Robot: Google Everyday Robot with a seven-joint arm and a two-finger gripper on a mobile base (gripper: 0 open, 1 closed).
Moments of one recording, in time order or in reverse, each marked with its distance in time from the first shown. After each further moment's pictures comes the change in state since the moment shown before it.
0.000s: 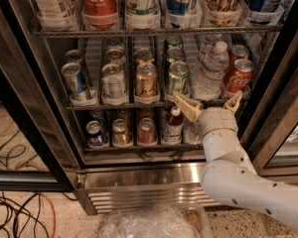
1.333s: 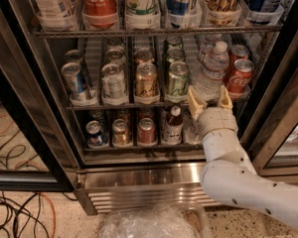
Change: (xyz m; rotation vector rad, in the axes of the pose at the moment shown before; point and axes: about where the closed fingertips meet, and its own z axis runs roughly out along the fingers) arm 0.000 0.000 0.000 0.000 0.000 0.000
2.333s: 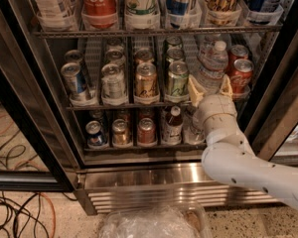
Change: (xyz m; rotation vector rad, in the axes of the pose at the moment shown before) arm -0.008 -0.002 0.036 -0.017 -0.008 -0.007
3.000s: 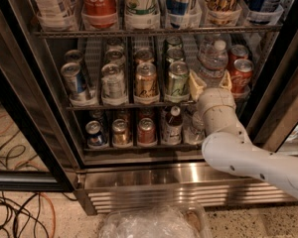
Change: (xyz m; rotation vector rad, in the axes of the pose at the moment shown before) arm 0.004 -0.006 0.024 -0.001 0.009 0.008
